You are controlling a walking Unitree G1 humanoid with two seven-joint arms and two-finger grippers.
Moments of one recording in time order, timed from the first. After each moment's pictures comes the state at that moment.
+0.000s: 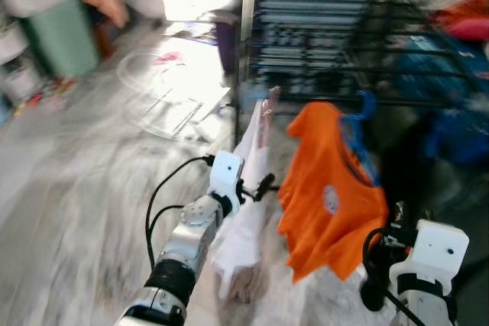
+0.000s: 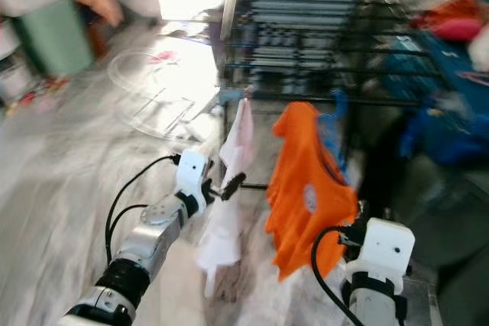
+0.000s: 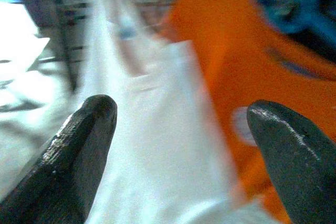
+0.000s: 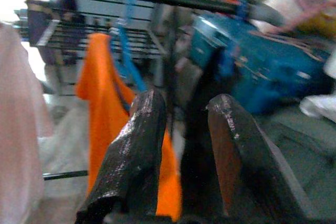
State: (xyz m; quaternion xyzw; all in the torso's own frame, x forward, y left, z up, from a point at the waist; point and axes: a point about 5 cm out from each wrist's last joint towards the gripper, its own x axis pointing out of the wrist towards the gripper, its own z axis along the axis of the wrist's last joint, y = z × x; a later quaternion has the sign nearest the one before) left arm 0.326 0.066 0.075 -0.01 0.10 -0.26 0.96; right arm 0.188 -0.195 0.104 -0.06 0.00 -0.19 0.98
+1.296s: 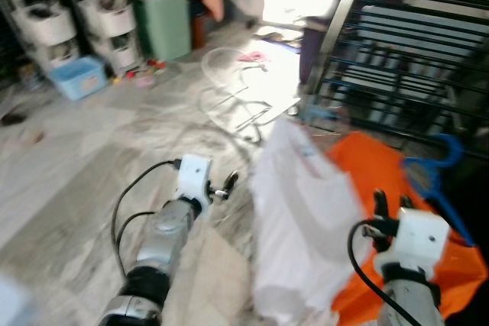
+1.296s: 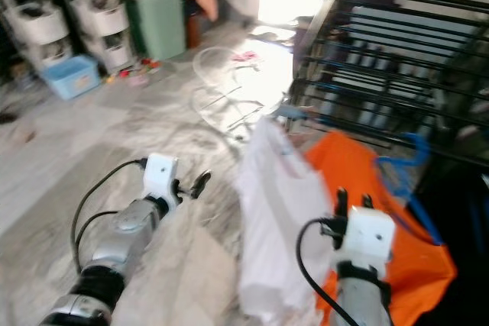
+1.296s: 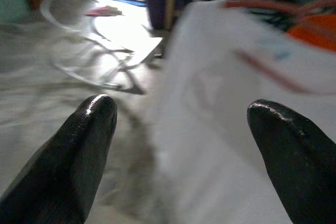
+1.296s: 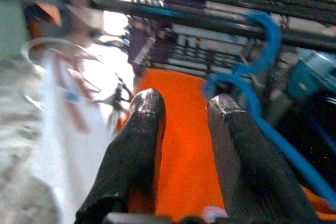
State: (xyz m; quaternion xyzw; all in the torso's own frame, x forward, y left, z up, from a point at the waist) left arm 0.322 0.087 0.069 -0.02 0.10 -0.22 0.97; right arm 0.194 -0.190 0.106 -0.05 0.00 -0.15 0.99
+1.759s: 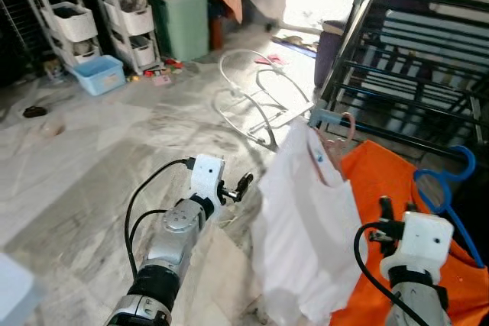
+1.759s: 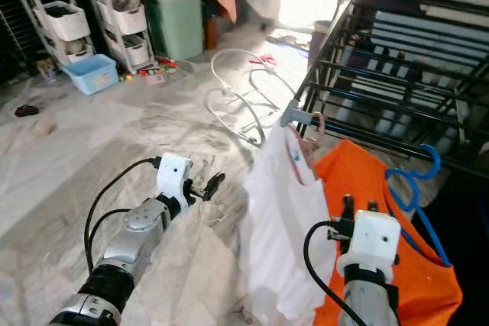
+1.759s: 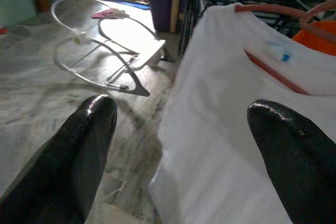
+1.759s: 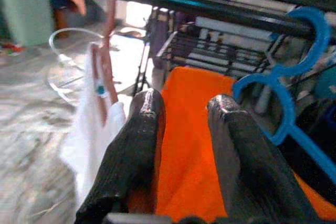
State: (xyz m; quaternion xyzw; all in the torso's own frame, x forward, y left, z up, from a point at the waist) left arm 0.321 0.087 0.069 0.00 0.10 -0.23 0.97; right arm 0.197 -0.191 0.099 -0.04 0.03 -0.13 0.99
